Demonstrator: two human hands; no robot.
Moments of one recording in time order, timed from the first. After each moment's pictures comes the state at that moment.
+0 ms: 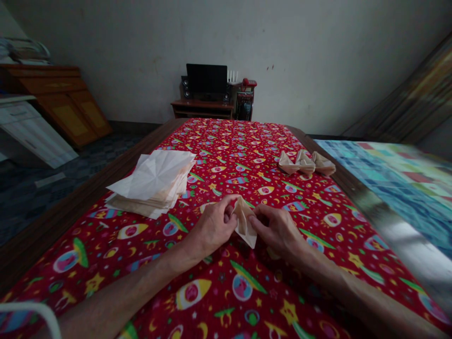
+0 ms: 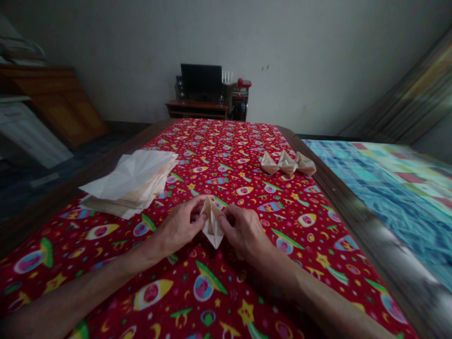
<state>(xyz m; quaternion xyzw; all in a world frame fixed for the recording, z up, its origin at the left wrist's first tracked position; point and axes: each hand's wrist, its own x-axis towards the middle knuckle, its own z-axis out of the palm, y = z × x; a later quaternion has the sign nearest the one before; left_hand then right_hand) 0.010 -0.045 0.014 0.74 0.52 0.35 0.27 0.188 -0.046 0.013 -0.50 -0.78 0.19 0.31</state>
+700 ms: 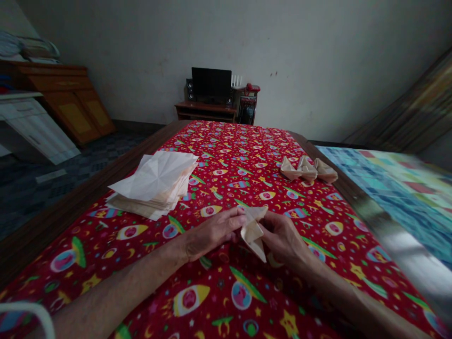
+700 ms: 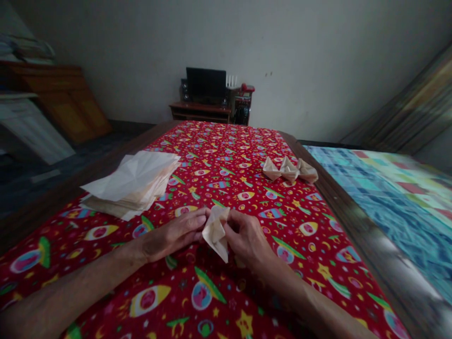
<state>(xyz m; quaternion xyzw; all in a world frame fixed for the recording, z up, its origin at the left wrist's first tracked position) 0.003 -0.056 0.034 0.54 0.29 0.33 0.71 0.190 -0.047 0.012 -0.45 -0.71 0.44 0.34</state>
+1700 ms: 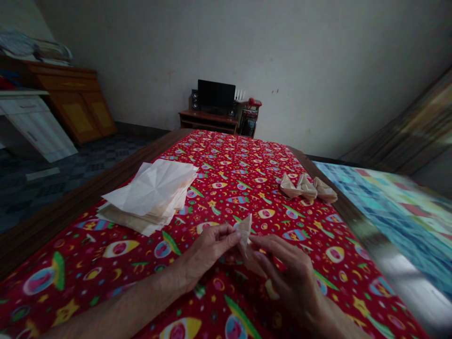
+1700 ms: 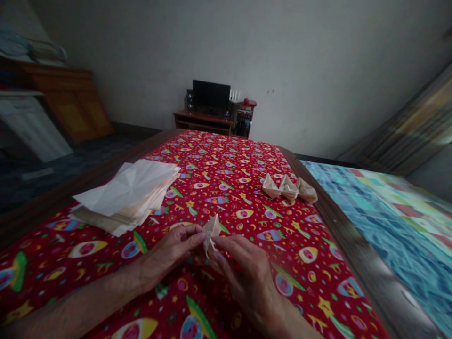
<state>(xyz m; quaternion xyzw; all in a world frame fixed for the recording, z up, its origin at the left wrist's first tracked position) 0.010 -0.052 0.018 0.46 0.38 0.43 0.68 0.199 -0.062 0.026 -0.33 -0.83 0.17 0.41</state>
